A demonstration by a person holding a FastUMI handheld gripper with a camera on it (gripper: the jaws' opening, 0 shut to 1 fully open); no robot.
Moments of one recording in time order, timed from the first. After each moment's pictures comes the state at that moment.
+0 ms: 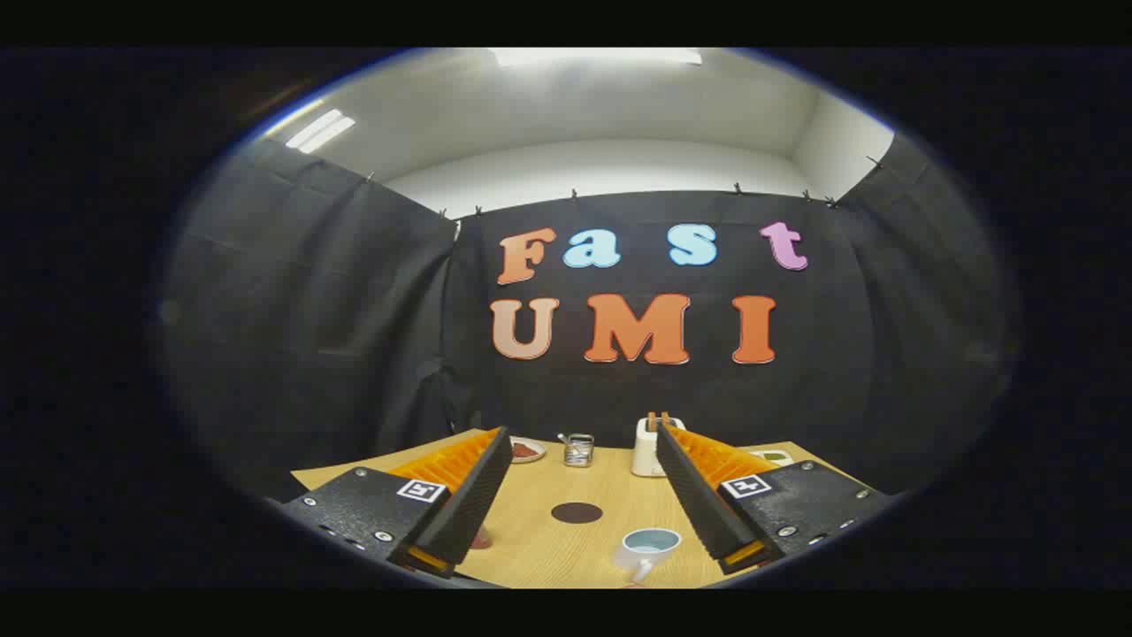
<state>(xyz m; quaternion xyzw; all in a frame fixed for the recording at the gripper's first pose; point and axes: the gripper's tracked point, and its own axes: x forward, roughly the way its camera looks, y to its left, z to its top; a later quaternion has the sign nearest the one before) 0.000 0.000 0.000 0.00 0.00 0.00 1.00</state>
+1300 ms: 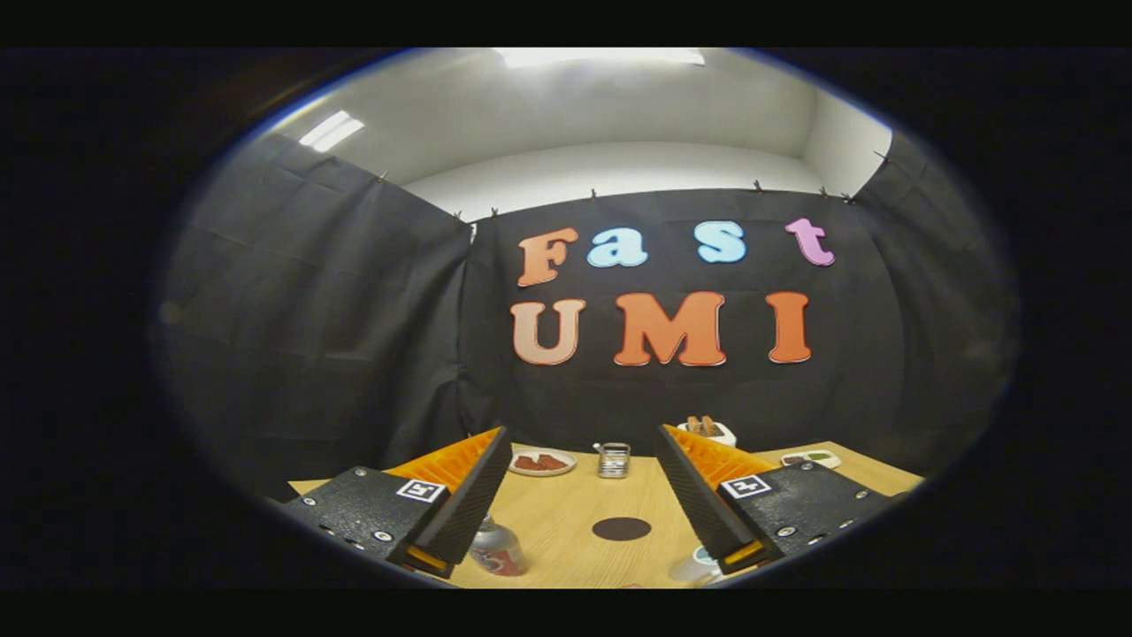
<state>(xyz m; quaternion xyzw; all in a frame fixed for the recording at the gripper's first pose) 0.052 0.071 -0.035 0.03 -0.02 0.03 1.00</state>
